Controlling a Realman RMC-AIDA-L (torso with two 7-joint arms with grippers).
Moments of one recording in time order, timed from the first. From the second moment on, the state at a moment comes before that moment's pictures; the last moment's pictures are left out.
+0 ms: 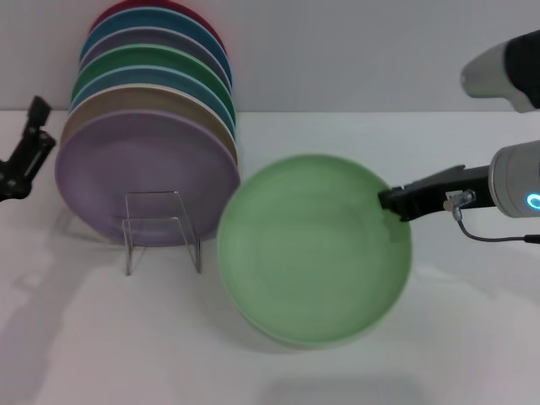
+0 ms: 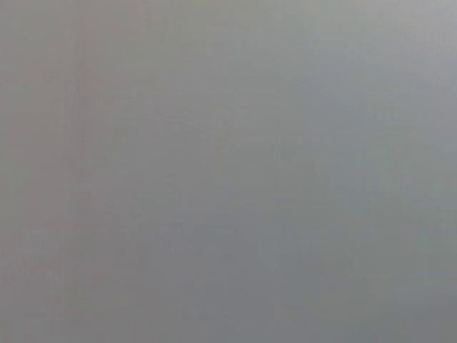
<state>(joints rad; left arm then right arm) -0.22 -2.01 -1.19 -0.41 2.89 1.55 -0.09 0.33 2.08 1.67 1.61 -2.45 1.21 -0.39</state>
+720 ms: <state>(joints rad) -0.18 -1.68 -1.08 -1.61 2.89 0.20 -0.09 -0.04 2.09 1.63 1.47 -1.76 0.70 -1.27</state>
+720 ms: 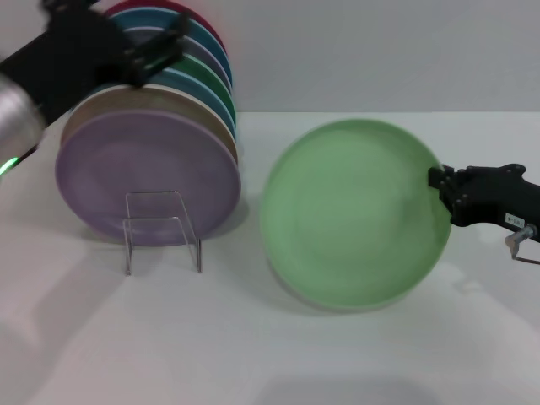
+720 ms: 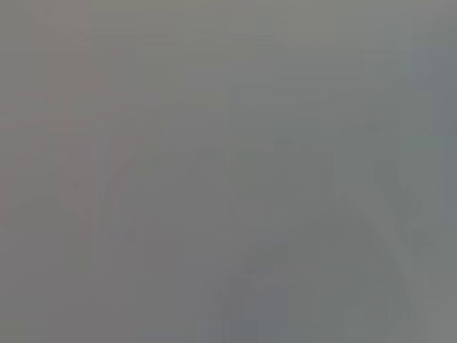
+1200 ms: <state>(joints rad) -0.31 -1.99 -1.26 -1.91 2.65 -0.61 0.49 0.00 2.08 1.68 1.16 -1.16 0.75 -1.97</state>
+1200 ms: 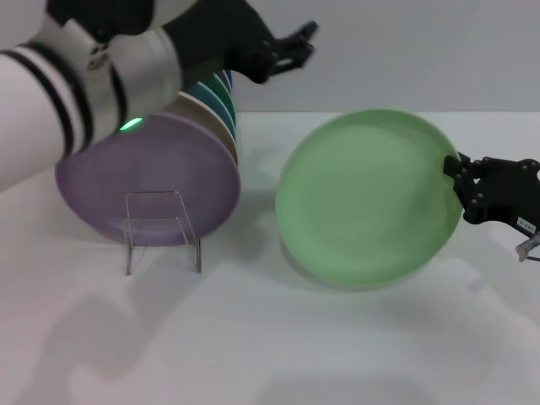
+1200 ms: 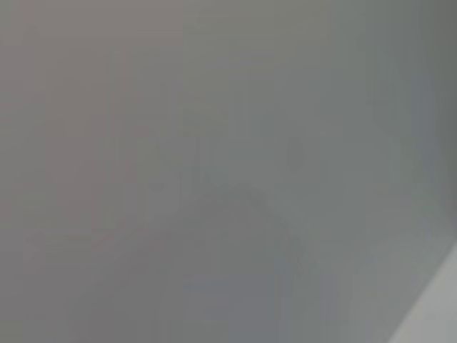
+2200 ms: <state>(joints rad) -0.37 -2.07 -1.25 -1.78 2.56 -0.88 0.66 0.00 2.08 1.73 1.06 -1.07 0.96 -2.09</state>
